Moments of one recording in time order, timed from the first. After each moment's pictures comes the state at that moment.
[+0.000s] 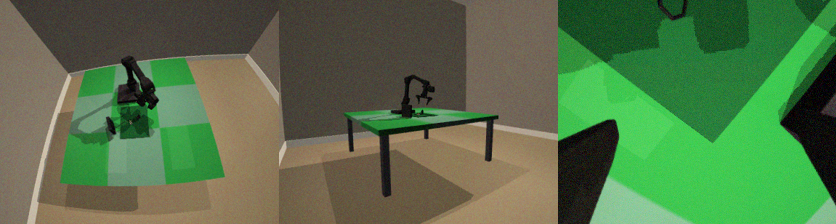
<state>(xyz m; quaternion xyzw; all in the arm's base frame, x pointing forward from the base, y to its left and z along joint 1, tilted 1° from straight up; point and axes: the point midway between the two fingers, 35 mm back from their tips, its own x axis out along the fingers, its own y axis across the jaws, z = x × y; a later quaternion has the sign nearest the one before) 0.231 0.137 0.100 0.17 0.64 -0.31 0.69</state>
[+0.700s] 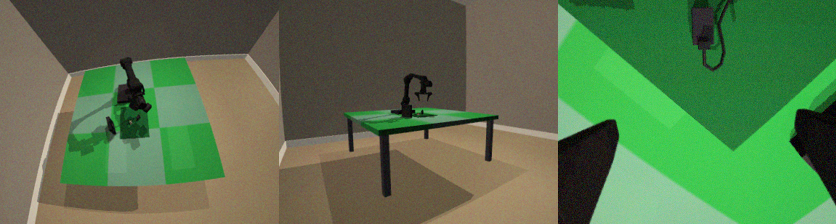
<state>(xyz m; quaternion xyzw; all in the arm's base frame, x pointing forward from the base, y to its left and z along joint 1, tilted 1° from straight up) 0.286 0.110 0.144 0.22 0.67 -0.23 0.68</state>
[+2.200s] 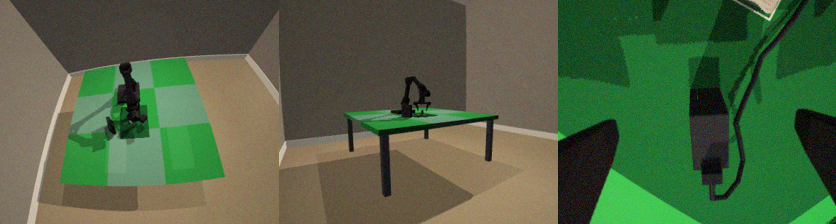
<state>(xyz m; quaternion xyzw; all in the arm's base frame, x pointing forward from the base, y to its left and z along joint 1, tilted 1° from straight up) 0.323 0.075 0.041 0.23 0.66 -0.23 0.68</state>
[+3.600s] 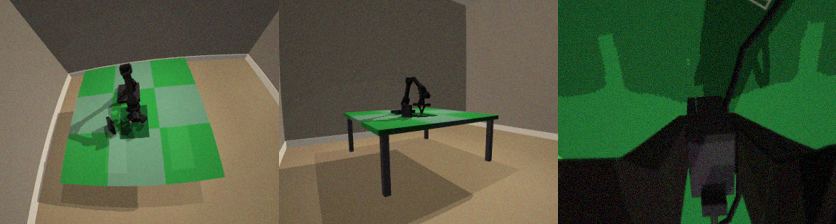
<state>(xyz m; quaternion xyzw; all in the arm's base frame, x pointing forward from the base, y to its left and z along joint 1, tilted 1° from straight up) 0.317 0.073 0.027 0.22 0.67 -0.24 0.67</state>
